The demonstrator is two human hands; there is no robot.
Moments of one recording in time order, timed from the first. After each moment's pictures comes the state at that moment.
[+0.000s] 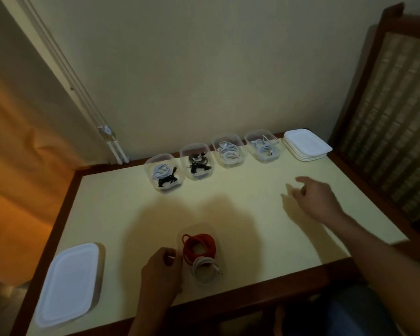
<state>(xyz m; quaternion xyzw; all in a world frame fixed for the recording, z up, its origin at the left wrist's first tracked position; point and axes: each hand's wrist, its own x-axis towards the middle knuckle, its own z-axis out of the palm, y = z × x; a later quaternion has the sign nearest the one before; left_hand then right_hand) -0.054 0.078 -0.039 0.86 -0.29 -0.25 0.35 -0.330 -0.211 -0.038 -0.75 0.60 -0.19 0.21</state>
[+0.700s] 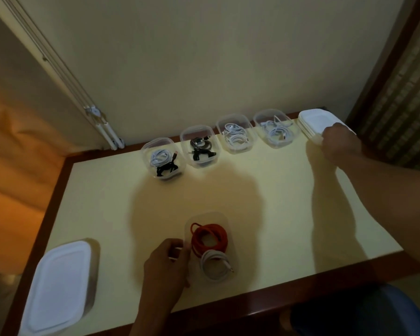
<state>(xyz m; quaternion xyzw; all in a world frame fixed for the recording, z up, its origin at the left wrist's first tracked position) -0.048 0.059 -0.043 0.83 -0.30 -0.27 0.38 -0.318 -0.365 -0.050 -0.77 0.64 -0.04 -0.07</state>
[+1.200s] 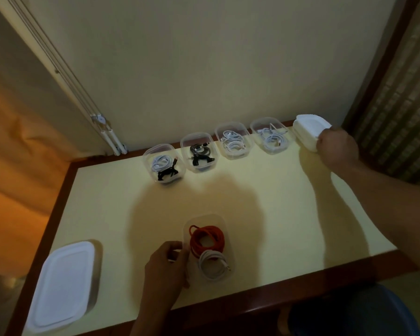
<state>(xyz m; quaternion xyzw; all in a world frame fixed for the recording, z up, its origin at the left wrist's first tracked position) -0.051 0.066 -0.046 0.83 -0.30 -0.26 0.40 -0.319 -0.341 -0.024 -0.77 0.62 -0.14 -0.07</state>
